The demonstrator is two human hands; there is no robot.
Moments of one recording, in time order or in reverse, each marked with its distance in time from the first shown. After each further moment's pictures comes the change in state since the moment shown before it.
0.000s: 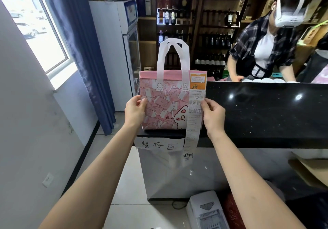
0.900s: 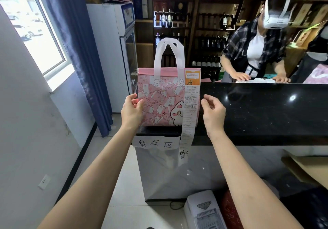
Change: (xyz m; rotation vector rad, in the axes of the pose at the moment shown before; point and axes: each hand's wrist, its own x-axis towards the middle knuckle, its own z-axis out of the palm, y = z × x) left_hand -0.019 0.004 -0.002 0.062 0.079 0.043; right_hand -0.008 -0.012 -0.014 -0.082 0.146 -0.088
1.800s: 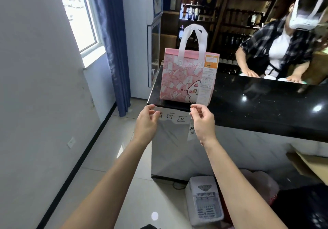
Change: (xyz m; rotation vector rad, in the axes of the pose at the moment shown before) left_hand -0.174 -0.042 -0.064 0.159 -0.010 0.011; right_hand -0.158 -0.014 -0.014 0.056 -0.359 0.059
